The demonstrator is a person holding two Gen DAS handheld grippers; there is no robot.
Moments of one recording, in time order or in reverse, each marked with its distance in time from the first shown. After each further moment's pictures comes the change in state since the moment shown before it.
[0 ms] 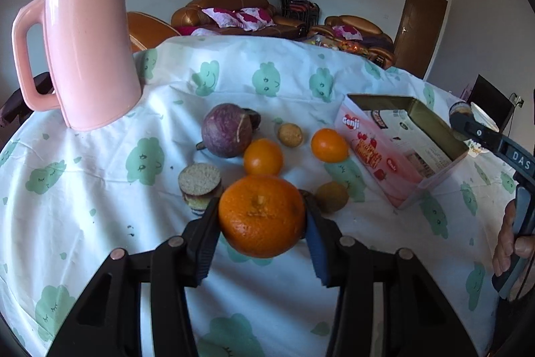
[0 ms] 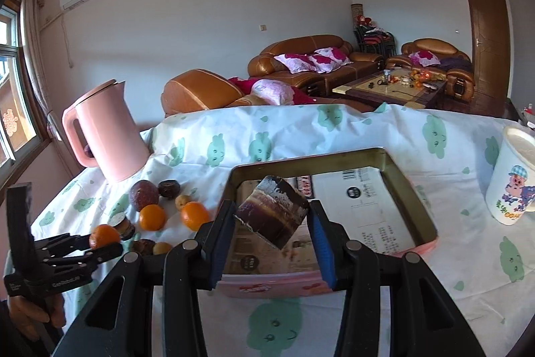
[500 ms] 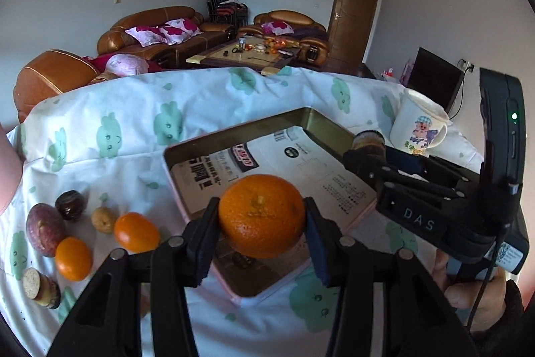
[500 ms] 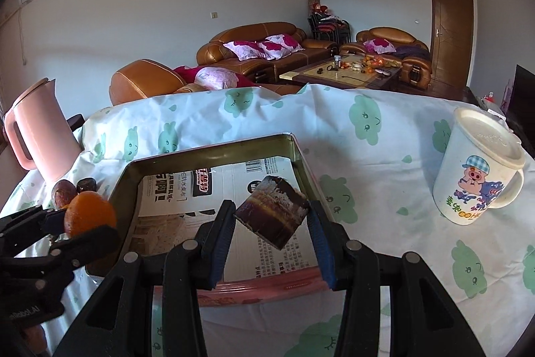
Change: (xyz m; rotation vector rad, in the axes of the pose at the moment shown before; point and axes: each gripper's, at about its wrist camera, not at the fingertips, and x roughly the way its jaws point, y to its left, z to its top) left arm 0.055 -0.153 0.055 0.180 0.014 -0.219; right arm 0.024 -0.068 0.000 0.035 0.068 -0.191
